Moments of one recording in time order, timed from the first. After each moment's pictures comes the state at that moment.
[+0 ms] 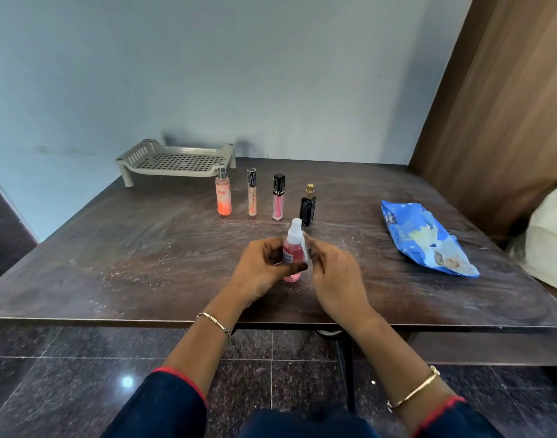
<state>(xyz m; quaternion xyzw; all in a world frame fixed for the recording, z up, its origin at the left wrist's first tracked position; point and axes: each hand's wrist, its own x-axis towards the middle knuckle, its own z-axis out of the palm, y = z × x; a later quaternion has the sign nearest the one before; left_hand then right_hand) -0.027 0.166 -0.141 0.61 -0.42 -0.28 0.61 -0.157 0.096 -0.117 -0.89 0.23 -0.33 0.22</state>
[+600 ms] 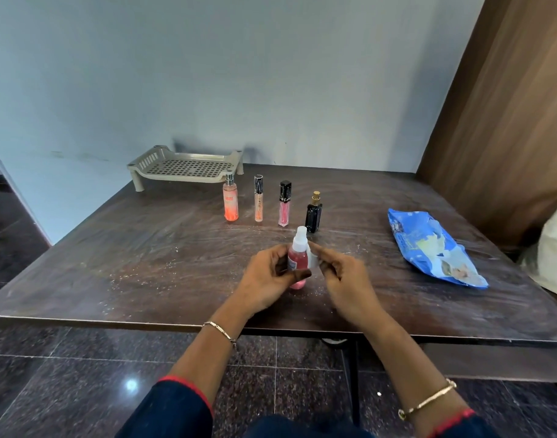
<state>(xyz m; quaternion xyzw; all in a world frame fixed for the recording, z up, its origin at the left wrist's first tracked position) -0.032 0.167 -0.141 0.64 -0.43 -0.25 0.59 -0.161 0.079 -0.117 -0.85 0.23 -0.29 0.37</state>
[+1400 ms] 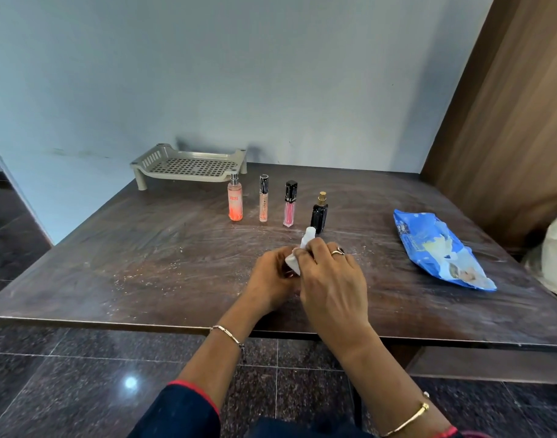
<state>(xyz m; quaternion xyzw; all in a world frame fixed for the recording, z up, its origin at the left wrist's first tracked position) -0.031 0.165 -0.139 0.66 -0.43 -0.23 0.58 -0.143 0.122 -0.114 -0.91 0.22 -0.33 -0.14</state>
